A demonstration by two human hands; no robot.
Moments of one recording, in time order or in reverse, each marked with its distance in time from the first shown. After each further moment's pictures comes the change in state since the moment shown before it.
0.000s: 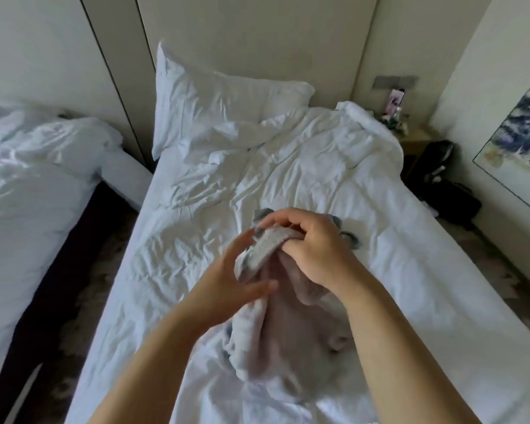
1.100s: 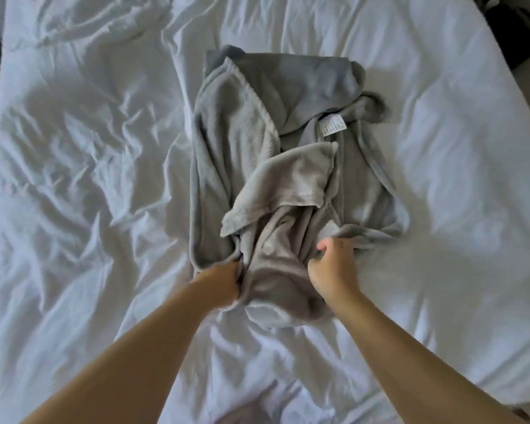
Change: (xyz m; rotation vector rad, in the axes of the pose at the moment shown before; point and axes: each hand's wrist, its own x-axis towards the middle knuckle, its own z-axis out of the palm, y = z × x) left_hand 0.115 -0.323 0.167 0.797 -0.834 -0.416; right_hand -0.052 0.368 0.105 -0.420 0.094 0.931
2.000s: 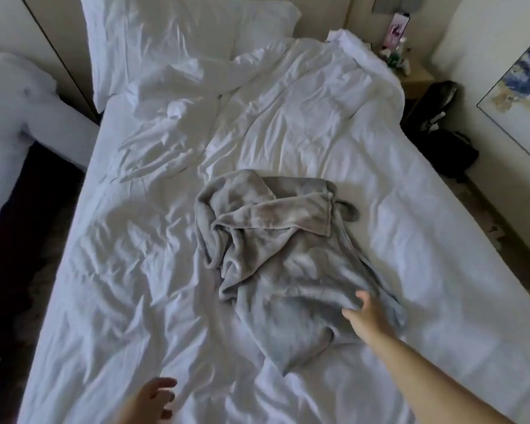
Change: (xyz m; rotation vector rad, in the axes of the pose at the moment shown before) left_hand -0.190 -0.053 0.018 -1.349 0.494 -0.396; right_hand 0.022 0.008 -0.103 0.183 -0.049 0.160
